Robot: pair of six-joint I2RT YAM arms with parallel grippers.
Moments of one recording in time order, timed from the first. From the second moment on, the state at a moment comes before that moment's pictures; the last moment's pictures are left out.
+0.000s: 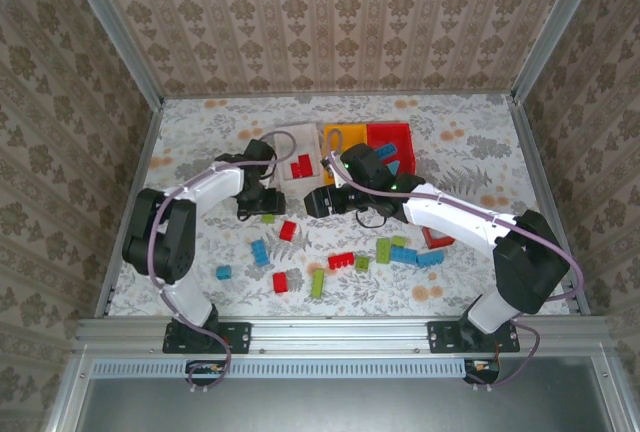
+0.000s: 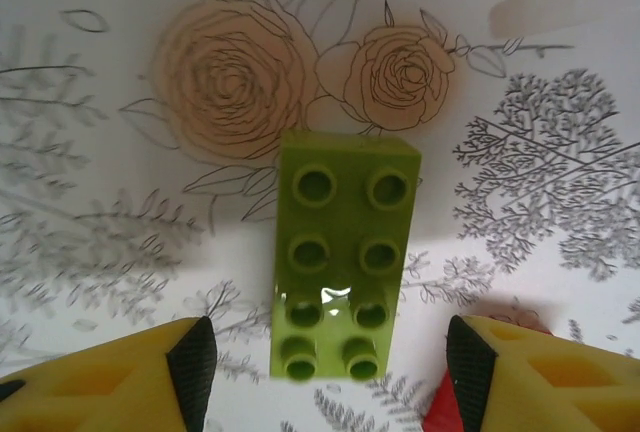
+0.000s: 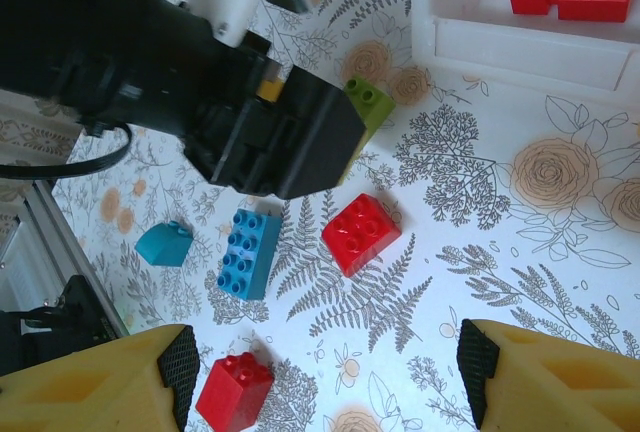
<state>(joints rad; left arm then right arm) -0.41 1.74 1.12 -0.77 0.07 -0.32 0.71 1.57 1.13 -0.29 -0.33 0.44</state>
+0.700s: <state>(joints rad) -0.50 1.65 1.22 -0.84 -0.03 -0.33 0.67 1.49 1.10 -0.25 -0.24 0.46</state>
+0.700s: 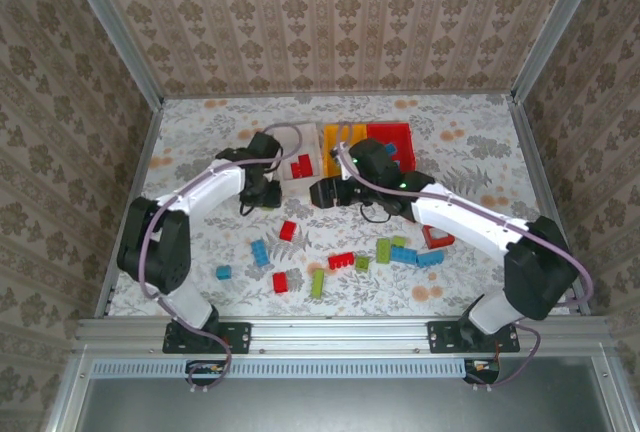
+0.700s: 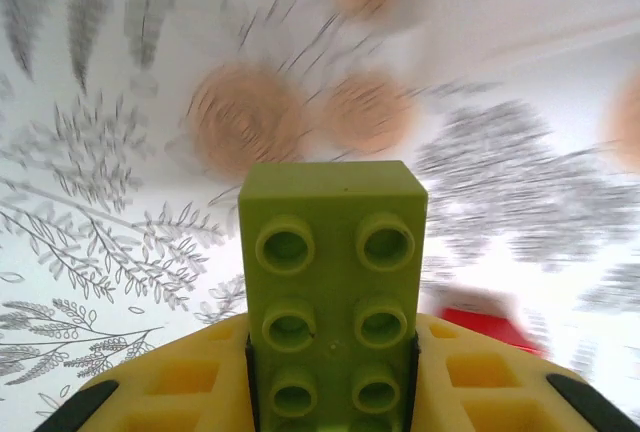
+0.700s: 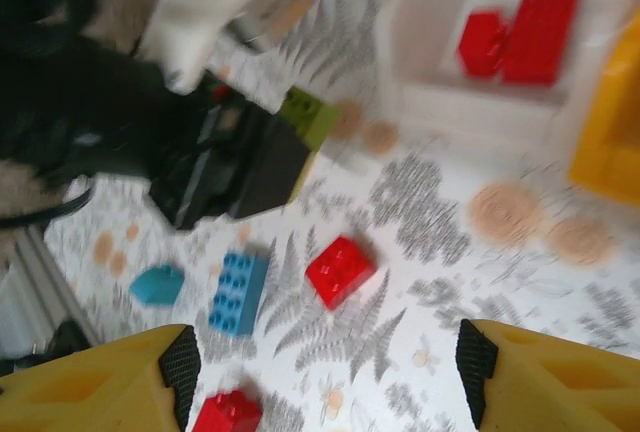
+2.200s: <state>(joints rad) -0.68 2.19 1.97 -0.82 0.16 -0.58 0.39 1.24 0.98 -0.30 -0.16 0.51</state>
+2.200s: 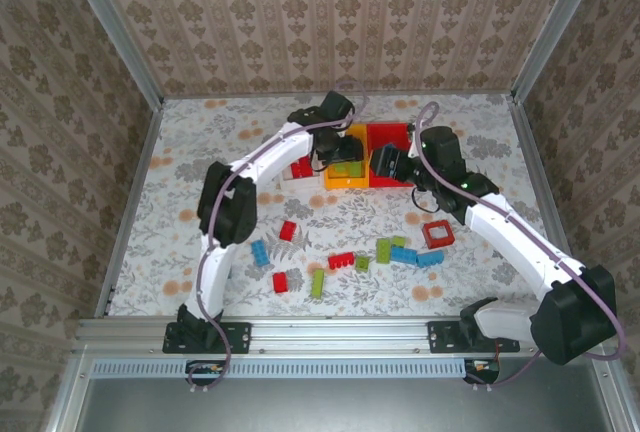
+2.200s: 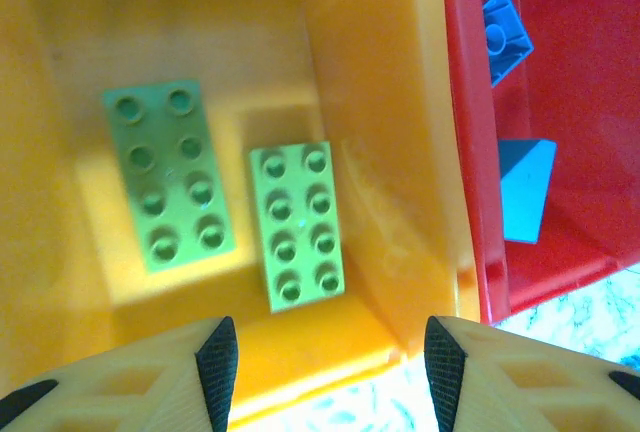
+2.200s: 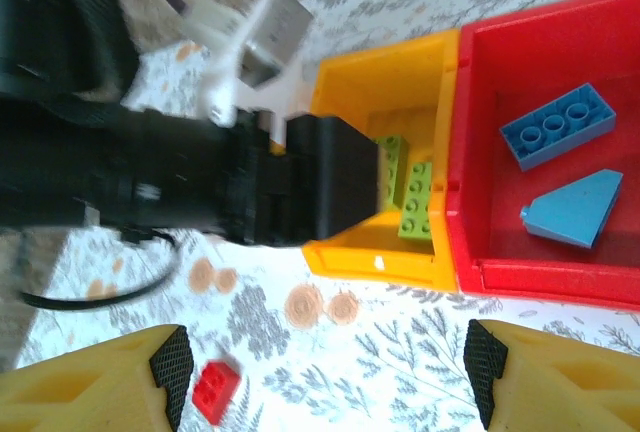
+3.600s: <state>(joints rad) -0.48 0.68 0.98 -1.34 -0.33 -0.85 1.12 2.33 1.89 -0.74 0.02 0.56</state>
